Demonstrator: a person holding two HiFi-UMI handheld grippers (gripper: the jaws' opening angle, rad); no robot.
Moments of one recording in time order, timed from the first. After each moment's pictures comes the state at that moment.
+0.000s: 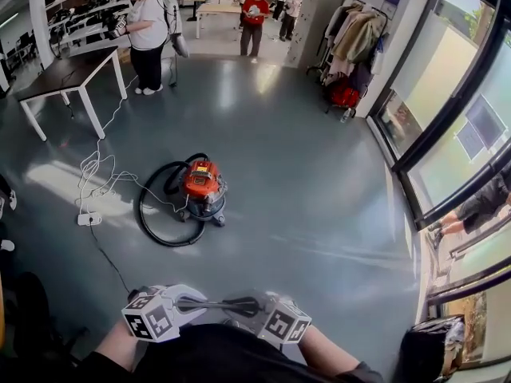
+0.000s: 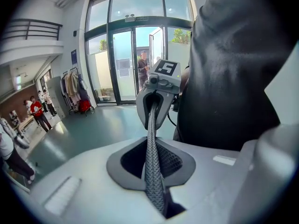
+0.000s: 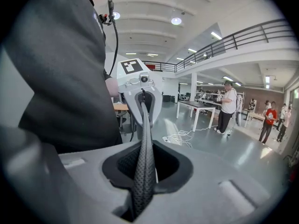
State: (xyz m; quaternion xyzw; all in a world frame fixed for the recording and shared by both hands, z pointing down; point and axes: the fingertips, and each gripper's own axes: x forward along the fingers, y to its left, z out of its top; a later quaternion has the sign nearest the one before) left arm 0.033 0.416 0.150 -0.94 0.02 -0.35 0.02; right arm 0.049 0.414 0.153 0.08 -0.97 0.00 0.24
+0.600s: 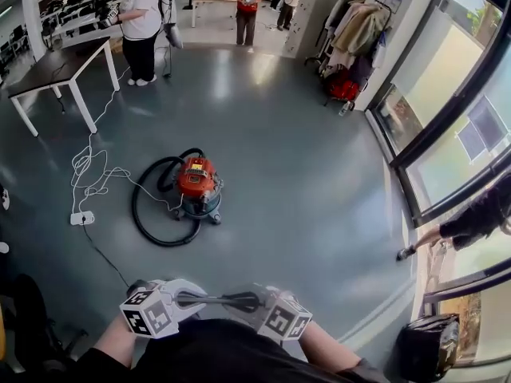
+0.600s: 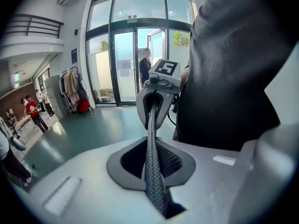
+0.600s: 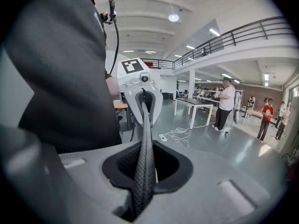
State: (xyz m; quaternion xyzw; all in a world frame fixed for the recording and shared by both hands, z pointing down) left arm 0.035 0.355 0.156 -0.94 0.01 -0.34 0.01; right arm 0.050 0.354 0.157 0.08 -0.96 0.01 0.25
